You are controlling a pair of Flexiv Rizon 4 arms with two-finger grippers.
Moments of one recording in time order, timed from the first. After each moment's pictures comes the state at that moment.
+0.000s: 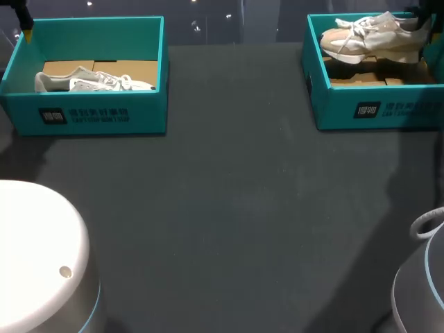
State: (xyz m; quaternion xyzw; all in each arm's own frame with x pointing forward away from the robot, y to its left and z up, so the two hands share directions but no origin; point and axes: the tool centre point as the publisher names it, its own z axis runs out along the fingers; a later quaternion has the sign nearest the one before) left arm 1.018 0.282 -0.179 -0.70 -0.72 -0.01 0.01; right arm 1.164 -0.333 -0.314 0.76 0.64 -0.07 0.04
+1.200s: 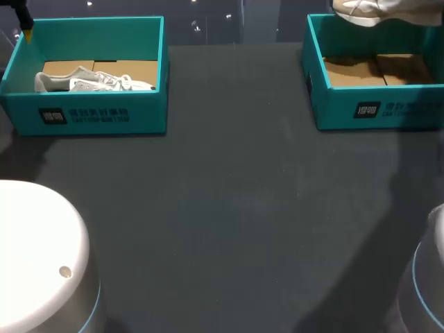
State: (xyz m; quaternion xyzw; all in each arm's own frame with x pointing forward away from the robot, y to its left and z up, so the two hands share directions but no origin) left arm 1.018 0.282 -0.179 -0.70 -0.72 -0.01 0.01; right arm 1.162 -0.351 -0.199 0.80 0.59 -0.08 0.09
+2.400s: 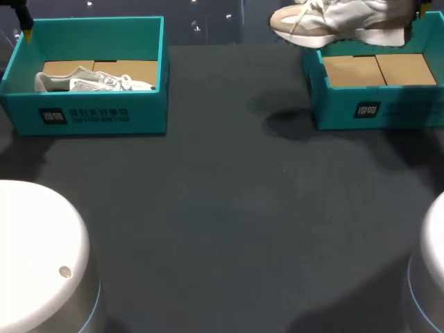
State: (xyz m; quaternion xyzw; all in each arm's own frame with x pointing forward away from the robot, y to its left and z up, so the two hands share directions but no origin) left arm 1.018 0.282 -0.179 -0.70 -0.72 -0.01 0.01; right arm 0.952 -0.154 -0.118 0.80 0.58 -0.15 0.04
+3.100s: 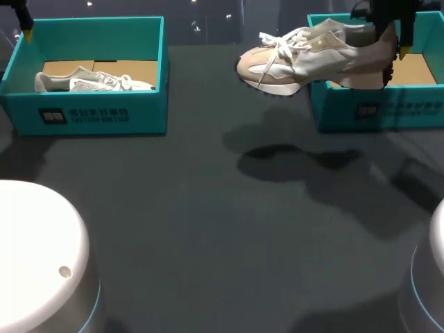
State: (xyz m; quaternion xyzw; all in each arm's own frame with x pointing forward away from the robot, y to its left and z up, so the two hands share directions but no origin) left arm 1.018 0.282 -0.179 -0.70 -0.72 -0.01 0.01; right arm 0.841 -0.089 -0.117 0.80 0.58 -0.08 0.13
